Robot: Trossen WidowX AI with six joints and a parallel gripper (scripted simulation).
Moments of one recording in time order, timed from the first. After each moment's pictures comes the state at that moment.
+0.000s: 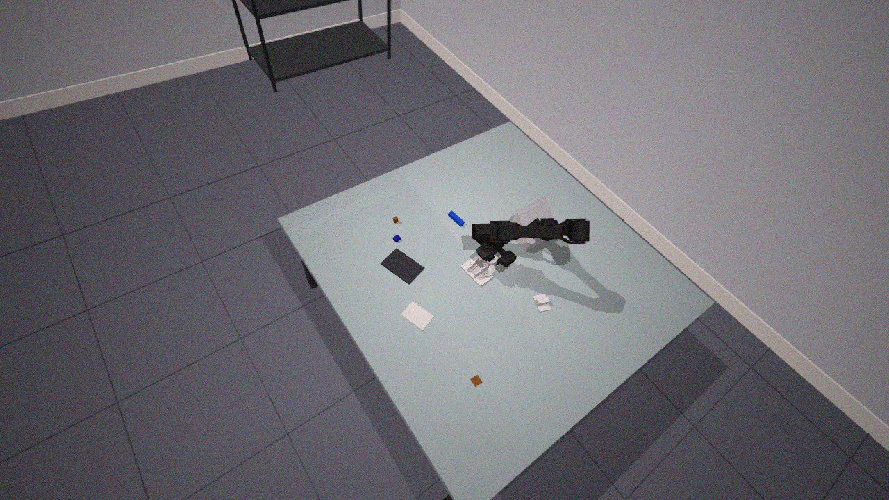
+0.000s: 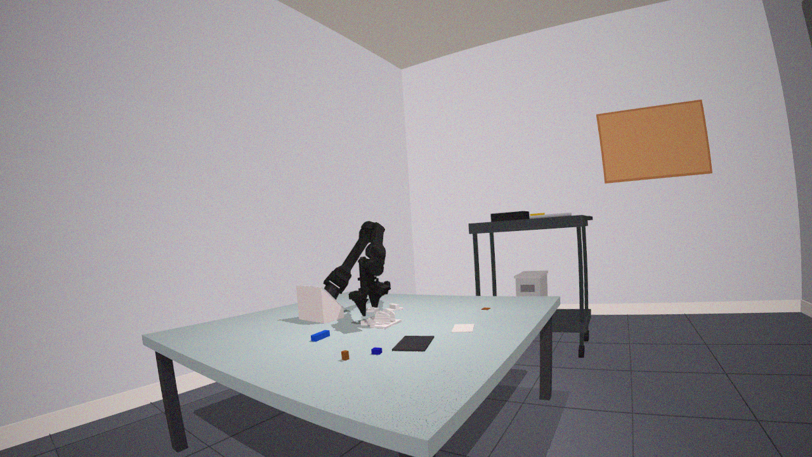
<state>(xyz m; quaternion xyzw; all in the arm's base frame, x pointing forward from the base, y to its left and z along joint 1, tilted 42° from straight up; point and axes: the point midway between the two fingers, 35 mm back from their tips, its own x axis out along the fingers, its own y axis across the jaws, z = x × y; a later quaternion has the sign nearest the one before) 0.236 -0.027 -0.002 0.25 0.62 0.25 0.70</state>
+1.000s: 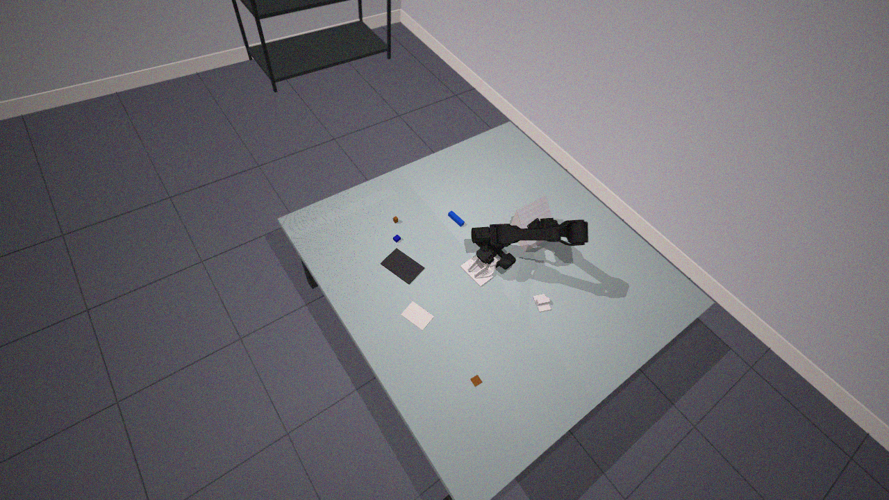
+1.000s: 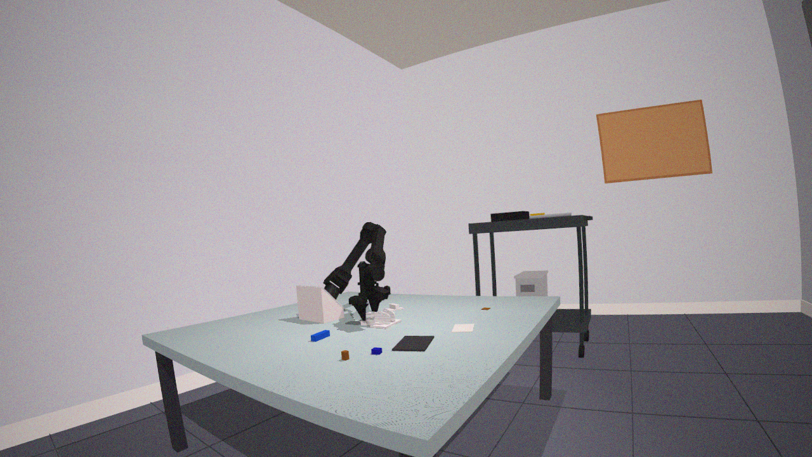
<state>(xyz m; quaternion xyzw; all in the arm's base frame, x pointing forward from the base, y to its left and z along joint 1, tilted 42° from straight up) 0.235 -0.014 -0.015 0.25 0.62 0.25 0.70</state>
